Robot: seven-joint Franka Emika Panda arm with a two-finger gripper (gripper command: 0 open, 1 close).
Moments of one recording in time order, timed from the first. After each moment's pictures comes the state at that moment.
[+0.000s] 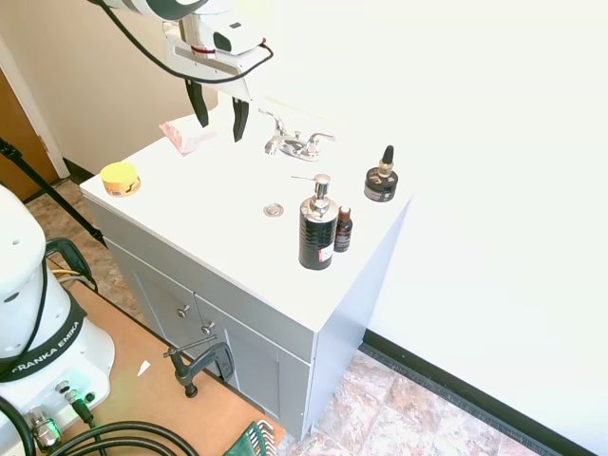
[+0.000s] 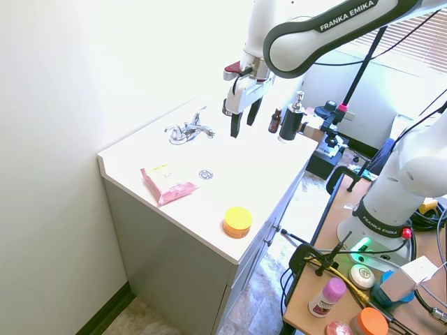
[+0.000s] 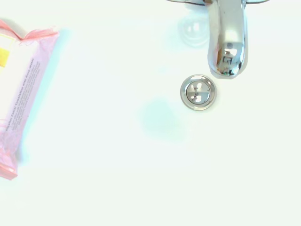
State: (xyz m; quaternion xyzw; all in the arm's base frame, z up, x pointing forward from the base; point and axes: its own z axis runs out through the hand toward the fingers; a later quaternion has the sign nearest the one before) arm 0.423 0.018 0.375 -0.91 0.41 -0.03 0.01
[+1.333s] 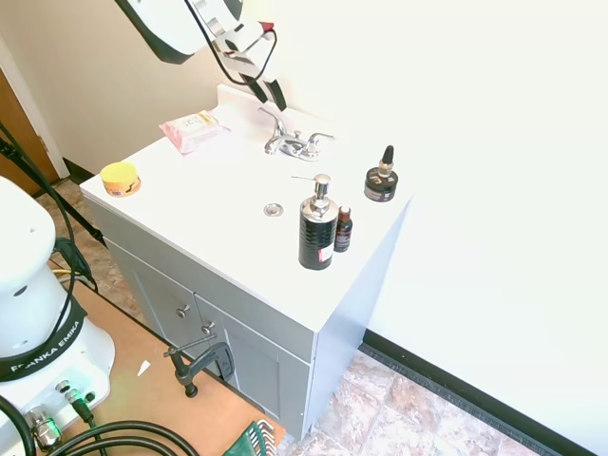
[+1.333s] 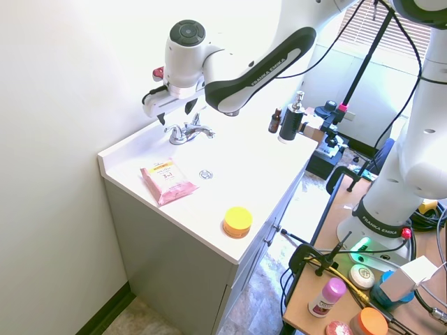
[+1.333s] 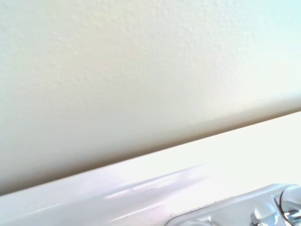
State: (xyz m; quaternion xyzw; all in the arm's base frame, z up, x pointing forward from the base) arm 0.594 0.107 0.315 -0.81 0.52 -0.26 -0.04
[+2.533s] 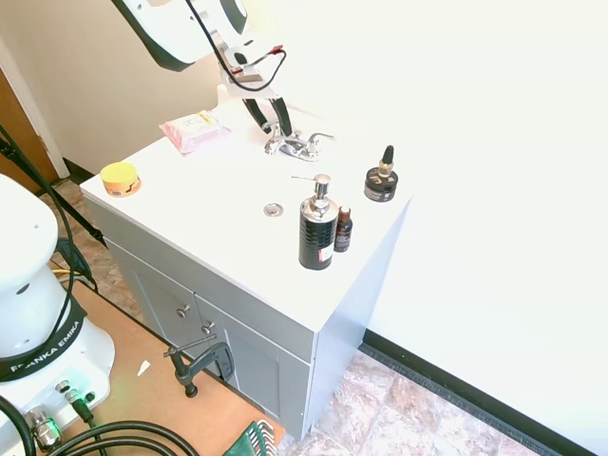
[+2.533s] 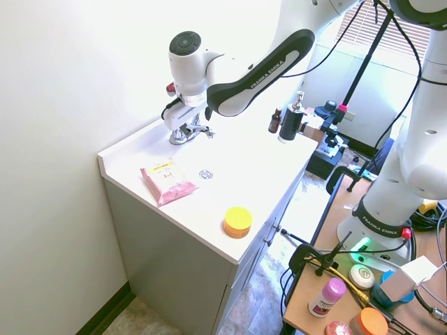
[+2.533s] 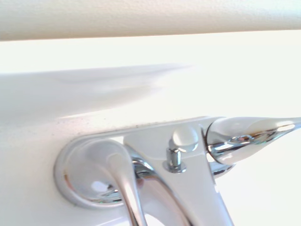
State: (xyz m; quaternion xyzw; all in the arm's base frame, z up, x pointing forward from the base) arm 0.573 0.068 0.290 -0.83 0.49 -0.20 -0.15
